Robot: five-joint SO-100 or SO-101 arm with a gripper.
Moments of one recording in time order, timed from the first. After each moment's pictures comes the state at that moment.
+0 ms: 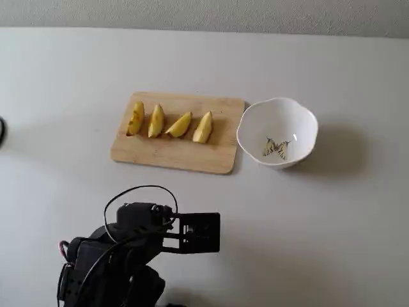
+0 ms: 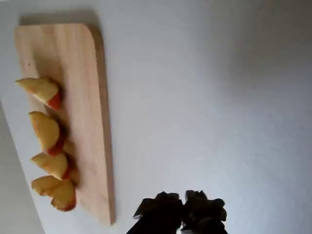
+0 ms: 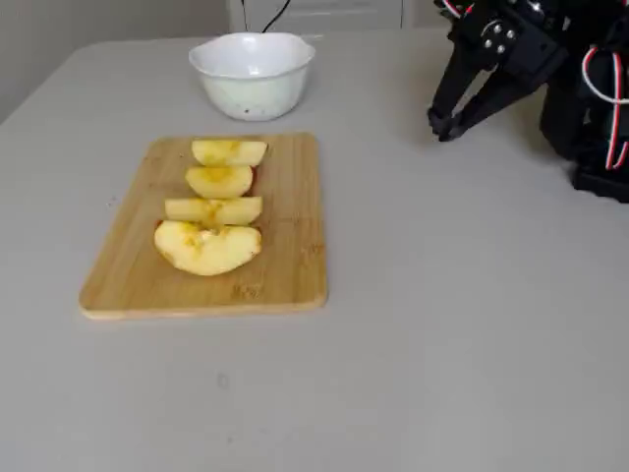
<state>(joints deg) -14.3 188.4 170.1 73.4 -0.9</state>
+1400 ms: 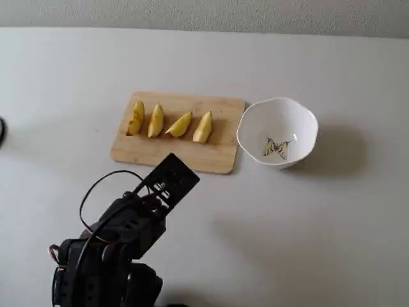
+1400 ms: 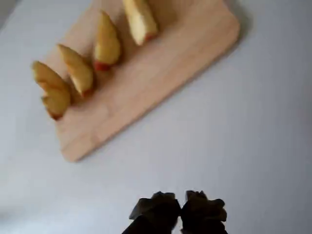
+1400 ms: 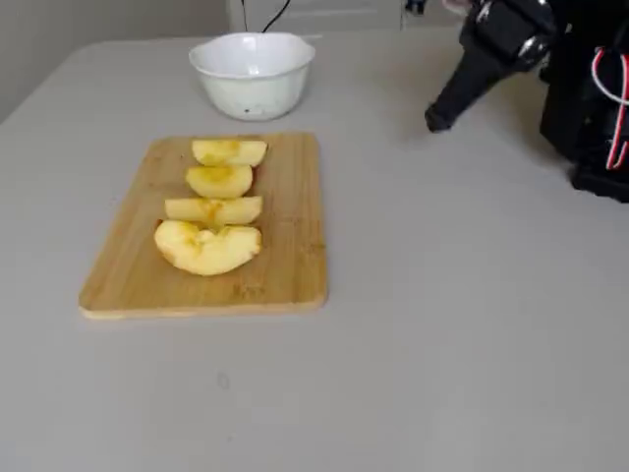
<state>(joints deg) -17.8 182.6 159.4 67.2 -50.5</state>
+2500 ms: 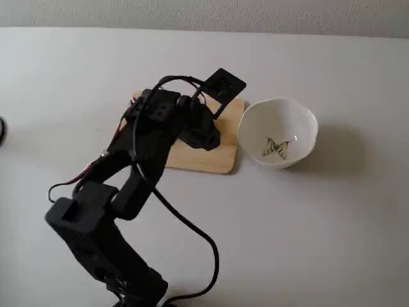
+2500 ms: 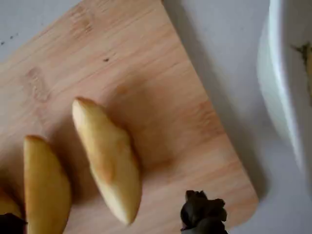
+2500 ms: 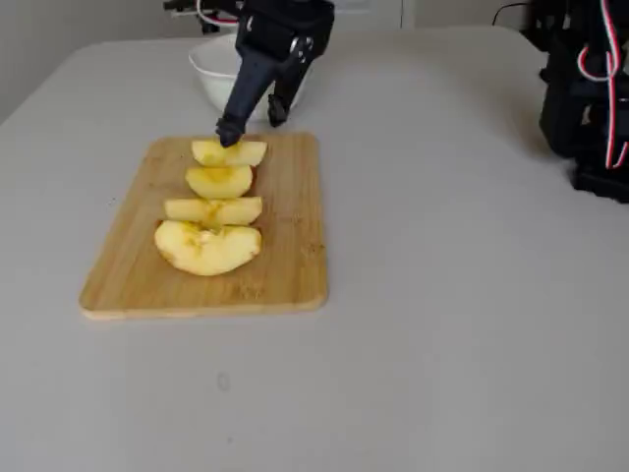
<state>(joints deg) -7.4 75.1 87.5 56.3 -64.9</state>
